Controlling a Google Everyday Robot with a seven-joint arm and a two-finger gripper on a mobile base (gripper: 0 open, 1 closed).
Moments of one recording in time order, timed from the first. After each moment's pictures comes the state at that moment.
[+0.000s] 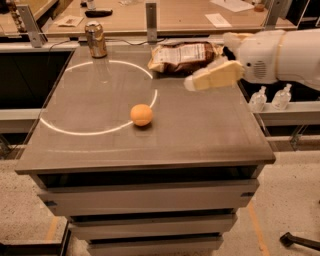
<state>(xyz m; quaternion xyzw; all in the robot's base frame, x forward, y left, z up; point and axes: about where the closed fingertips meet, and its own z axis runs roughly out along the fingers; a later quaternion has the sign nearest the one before) 0.576 -0.110 0.994 -0.42 0.69 0.21 0.55</state>
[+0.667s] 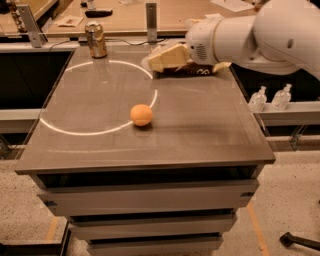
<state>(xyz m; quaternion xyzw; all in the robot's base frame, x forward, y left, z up) 0.654 -0.027 0.998 -0.41 0.69 0.19 0.57</state>
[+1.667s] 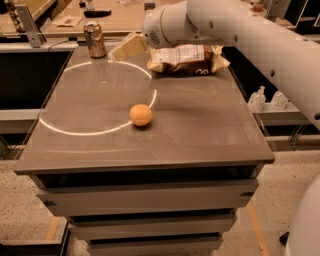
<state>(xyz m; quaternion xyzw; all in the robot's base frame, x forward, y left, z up) 0.732 0.075 0.987 -0.48 0.67 0.17 0.55</state>
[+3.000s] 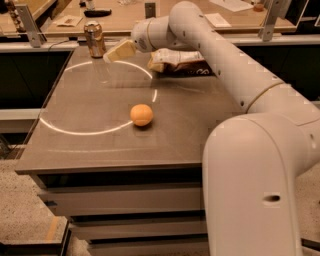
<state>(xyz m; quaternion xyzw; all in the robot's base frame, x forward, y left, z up) 0.835 0.111 0.928 -0.48 0.65 0.21 0.55</state>
